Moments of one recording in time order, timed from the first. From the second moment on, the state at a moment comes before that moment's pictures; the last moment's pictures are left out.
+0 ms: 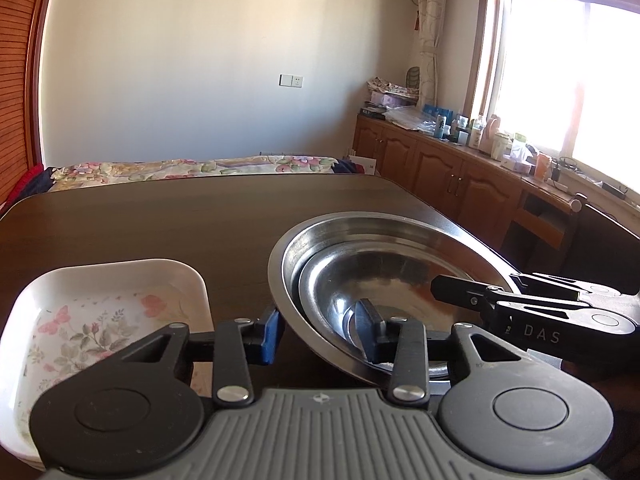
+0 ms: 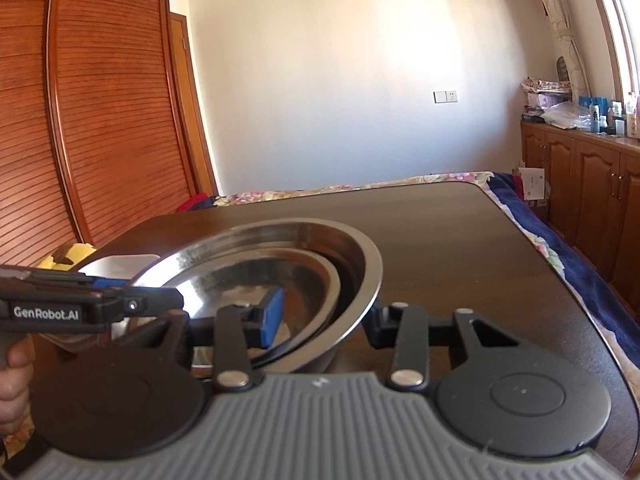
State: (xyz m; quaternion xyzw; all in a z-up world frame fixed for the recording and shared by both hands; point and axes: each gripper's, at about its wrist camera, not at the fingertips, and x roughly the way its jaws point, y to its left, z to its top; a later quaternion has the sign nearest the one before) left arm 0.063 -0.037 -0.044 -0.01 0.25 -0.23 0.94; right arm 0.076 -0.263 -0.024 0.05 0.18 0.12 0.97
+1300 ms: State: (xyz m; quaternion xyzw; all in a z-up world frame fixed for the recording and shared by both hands) left arm 0.043 0.006 -0.001 0.01 0.22 -0.18 0.96; right arm 0.076 -0.227 0.017 0.02 0.15 0.17 0.97
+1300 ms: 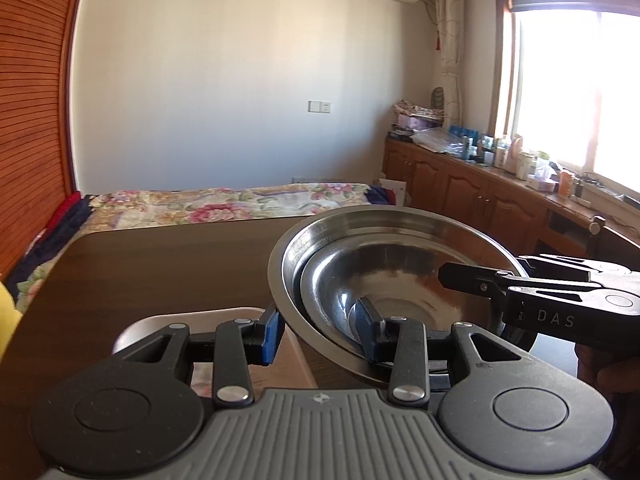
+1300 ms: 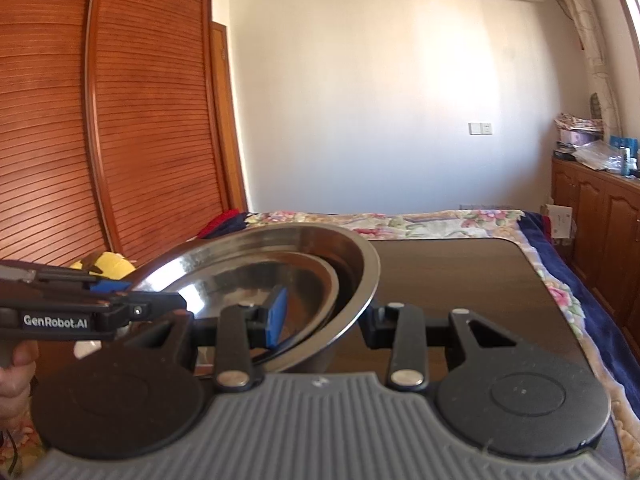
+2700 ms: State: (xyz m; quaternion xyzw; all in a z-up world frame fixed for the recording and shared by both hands) left arm 0.038 0.085 -0.026 0.00 0.27 -0.07 0.96; right arm 0.100 -0.141 0.005 -0.01 0.21 0.28 0.94
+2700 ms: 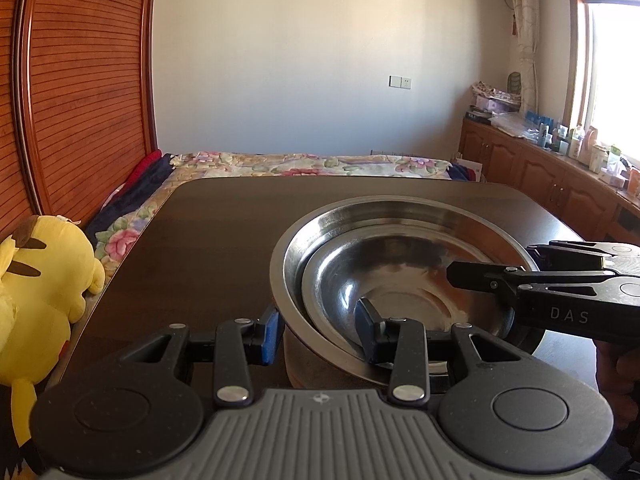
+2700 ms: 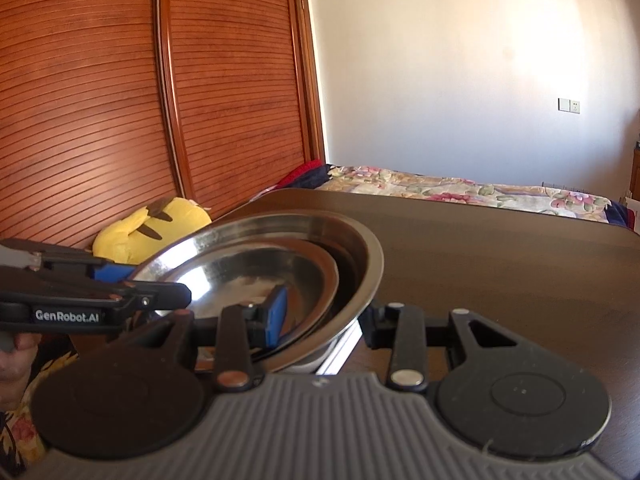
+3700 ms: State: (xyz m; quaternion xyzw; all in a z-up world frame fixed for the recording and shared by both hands) left arm 0.026 0.078 -0.011 0.01 0.23 -0.05 0.97; right arm 0.081 -0.159 0.018 0.00 0.20 0.25 0.95
